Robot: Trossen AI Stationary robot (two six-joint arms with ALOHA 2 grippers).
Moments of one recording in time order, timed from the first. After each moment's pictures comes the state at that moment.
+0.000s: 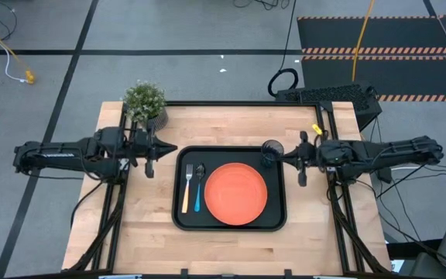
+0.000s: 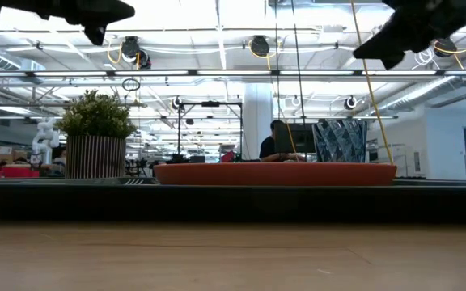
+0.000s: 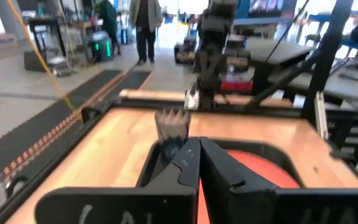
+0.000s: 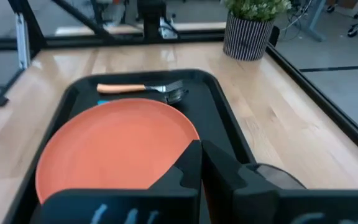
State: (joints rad) left arm 0.06 0.59 0.54 -0.04 -0.02 -0.01; right arm 0.09 0.62 0.51 -0.29 0.21 0.08
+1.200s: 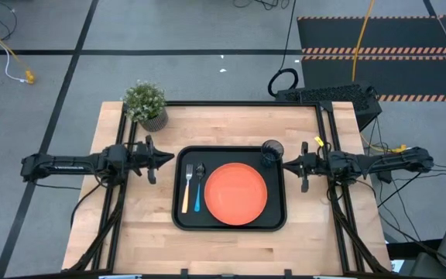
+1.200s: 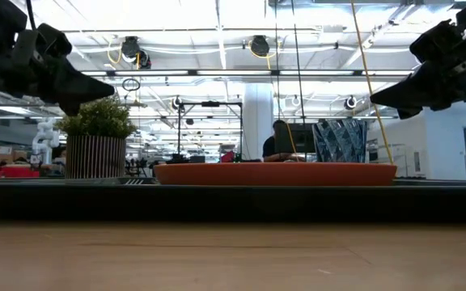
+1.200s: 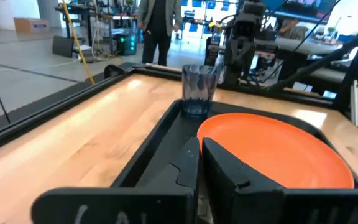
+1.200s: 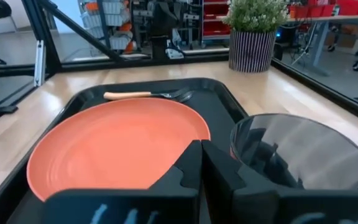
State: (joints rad) left arm 0.07 0.25 0.01 0.18 -0.10 -0.12; right arm 0.09 0.23 0.02 0.06 0.18 0.08
